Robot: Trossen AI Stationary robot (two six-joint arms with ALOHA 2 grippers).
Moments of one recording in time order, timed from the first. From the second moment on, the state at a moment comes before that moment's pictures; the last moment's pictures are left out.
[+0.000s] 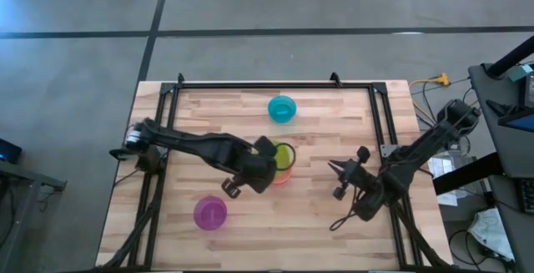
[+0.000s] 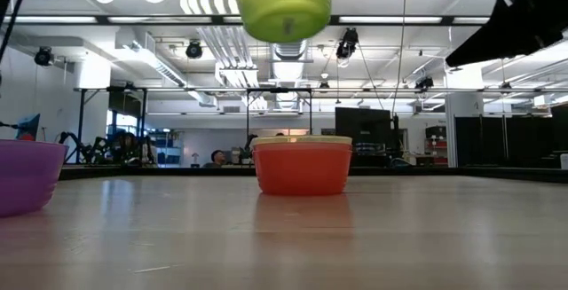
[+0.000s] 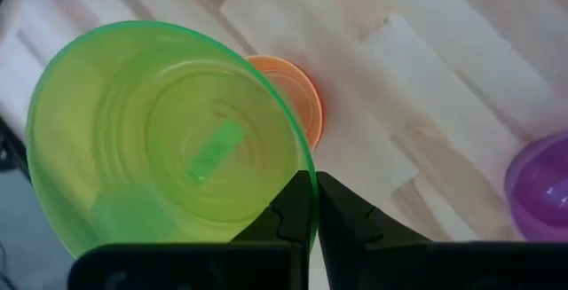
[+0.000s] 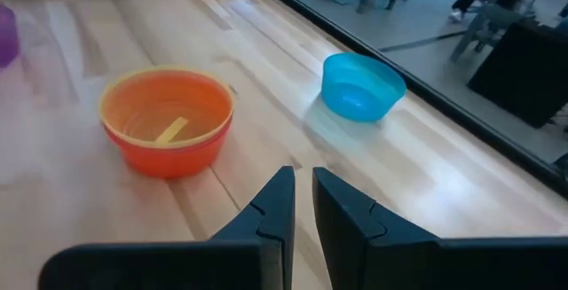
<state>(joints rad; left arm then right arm) -0.26 1.87 2.01 -1.36 -0.19 0.55 0.75 1.26 0.66 -0.63 1.14 1.02</state>
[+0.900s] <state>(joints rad) -0.21 1.99 1.90 -1.14 -0.14 0.69 0.77 1.13 0.51 -0.42 1.12 0.98</state>
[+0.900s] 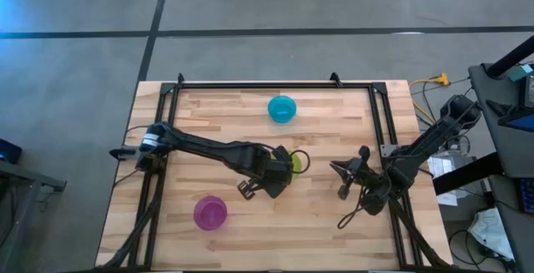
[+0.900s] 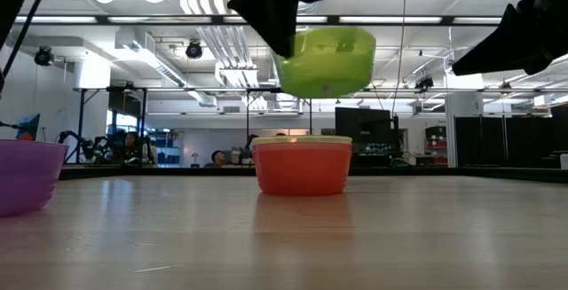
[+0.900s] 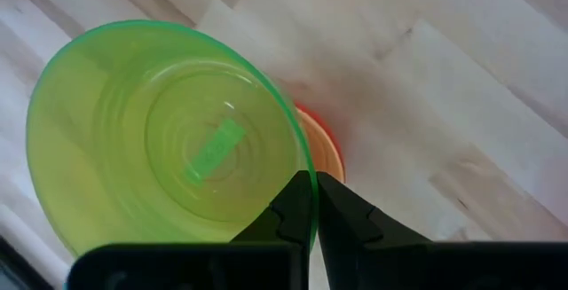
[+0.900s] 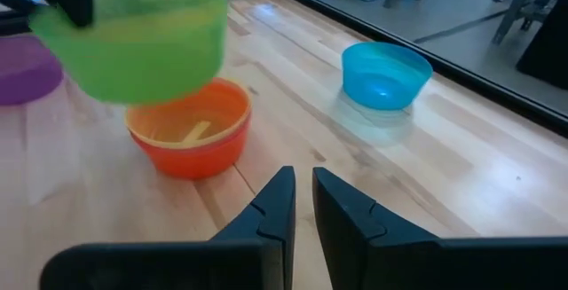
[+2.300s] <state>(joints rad) -0.18 1.98 1.60 -0.91 -0.19 0.61 0.77 1.13 0.47 -0.11 0.87 0.69</state>
